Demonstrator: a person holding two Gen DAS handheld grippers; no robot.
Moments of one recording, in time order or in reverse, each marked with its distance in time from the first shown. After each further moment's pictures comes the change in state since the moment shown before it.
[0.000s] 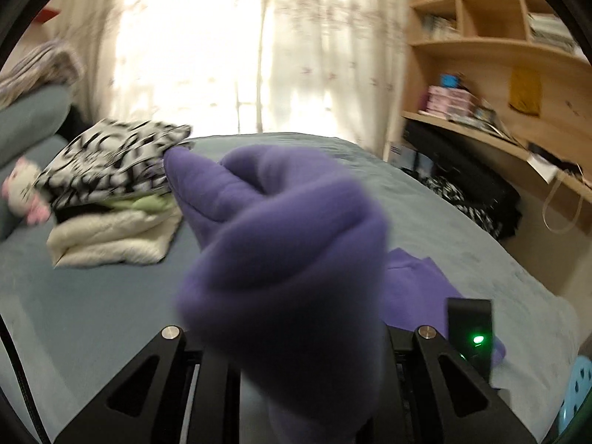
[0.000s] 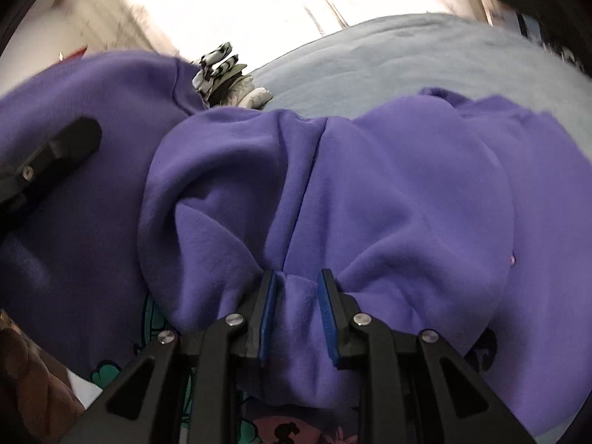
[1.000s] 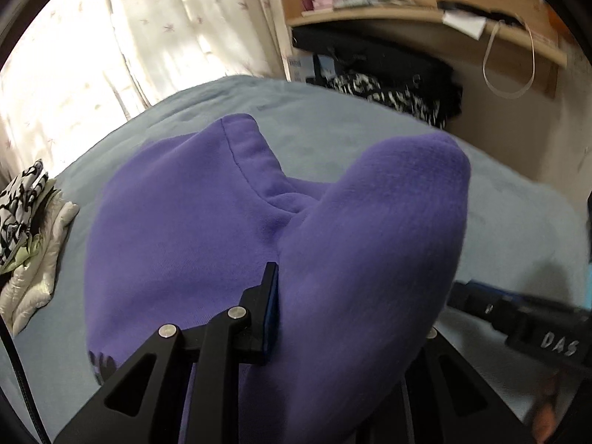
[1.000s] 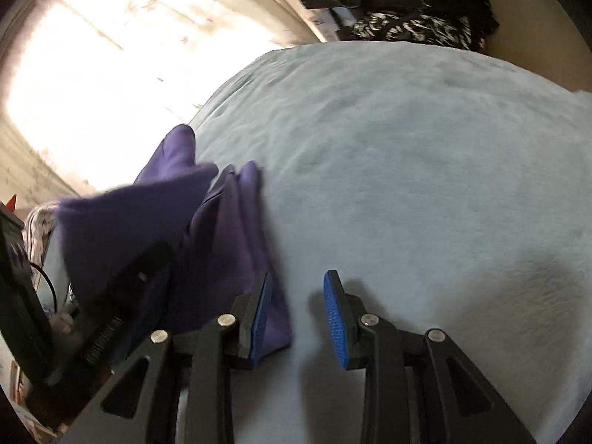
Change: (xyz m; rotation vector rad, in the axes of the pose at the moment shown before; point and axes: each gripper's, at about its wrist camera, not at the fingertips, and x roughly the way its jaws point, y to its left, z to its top) left arm 0.094 -0.244 -0.053 0.380 0.285 -0.128; right arm -0.195 -0.191 -0.037 0.425 -0.223 -0.229
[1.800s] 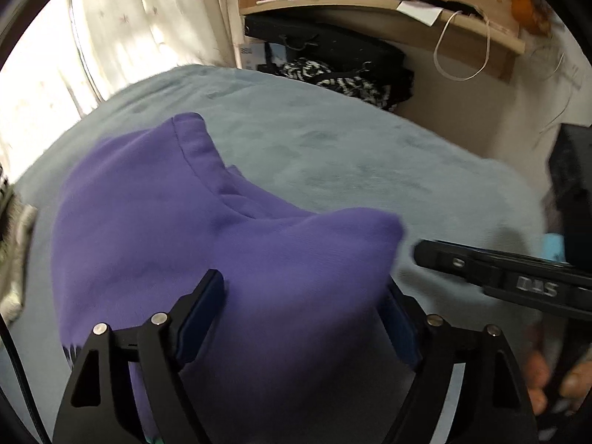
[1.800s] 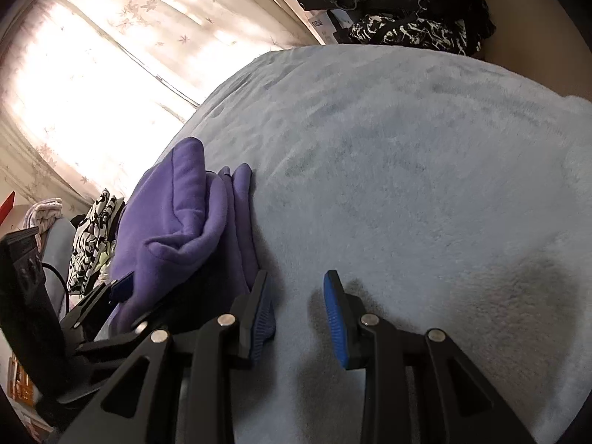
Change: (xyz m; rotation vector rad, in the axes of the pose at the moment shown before) left arm -0.017 0.001 -0.003 0.032 0.059 -0.228; right arm -0.017 -0.008 0.010 -0.039 -0.003 -0.011
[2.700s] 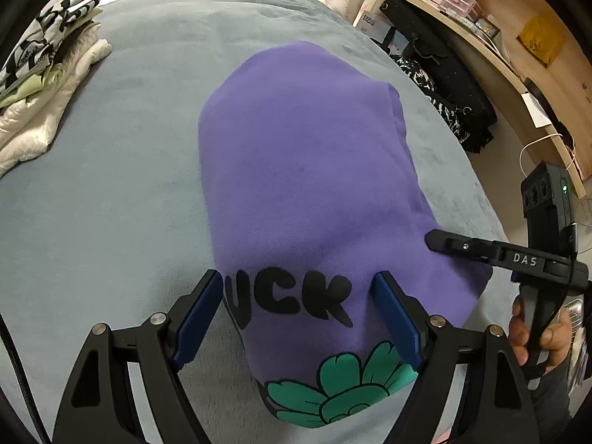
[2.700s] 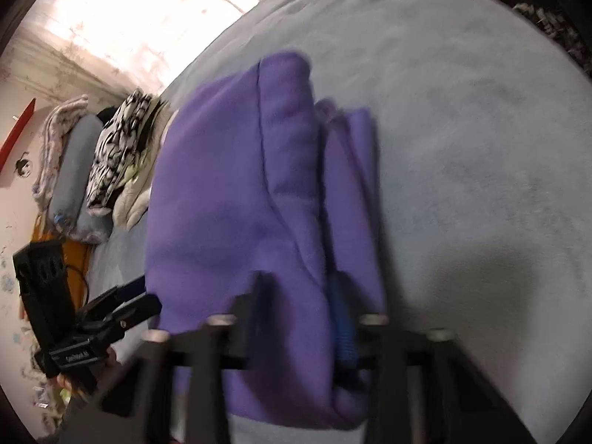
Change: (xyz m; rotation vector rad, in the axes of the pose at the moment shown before) left arm -0.023 0.158 -0.035 -0.523 0.163 -0.017; right arm 0.107 0.088 0.053 -0.203 0.446 0.135
